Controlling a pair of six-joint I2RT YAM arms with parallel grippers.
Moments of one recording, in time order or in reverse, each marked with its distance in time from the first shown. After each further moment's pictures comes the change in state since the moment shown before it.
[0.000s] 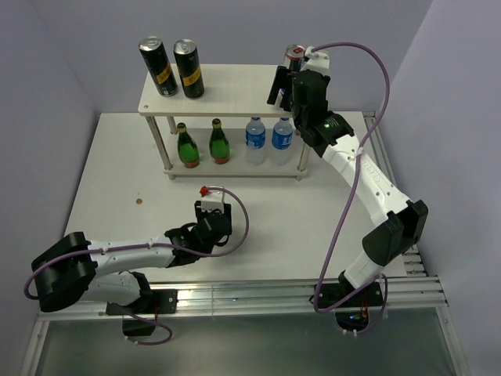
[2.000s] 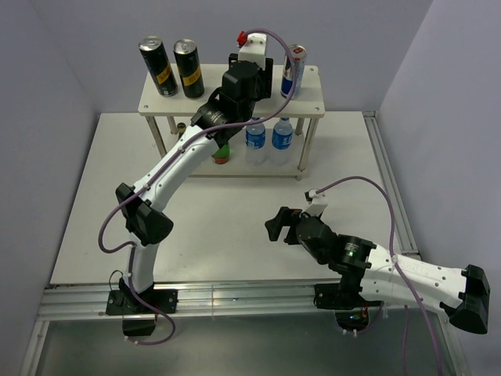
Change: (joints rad) left arm 0.321 0.770 1.794 -0.455 0.230 0.507; right arm 0.598 -0.897 -1.257 0.014 0.092 0.525
